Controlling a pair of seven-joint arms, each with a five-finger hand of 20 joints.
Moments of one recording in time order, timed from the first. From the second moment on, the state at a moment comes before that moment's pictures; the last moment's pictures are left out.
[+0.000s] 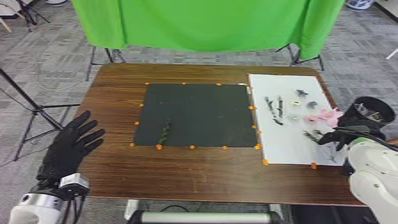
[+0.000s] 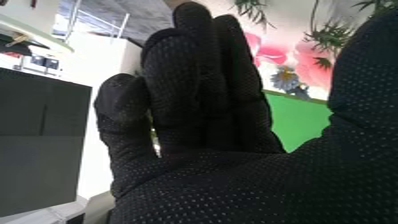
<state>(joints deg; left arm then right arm) 137.5 -48.6 -101.6 -119.1 34.5 6.4 20.0 -106.4 -37.9 86.7 -114.8 -127.6 -22.7 46.0</state>
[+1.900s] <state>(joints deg) 138.6 -49.1 -101.6 -119.6 34.3 7.2 20.1 -91.4 -44.1 73.6 -118.2 -126.9 -12.3 41.5</state>
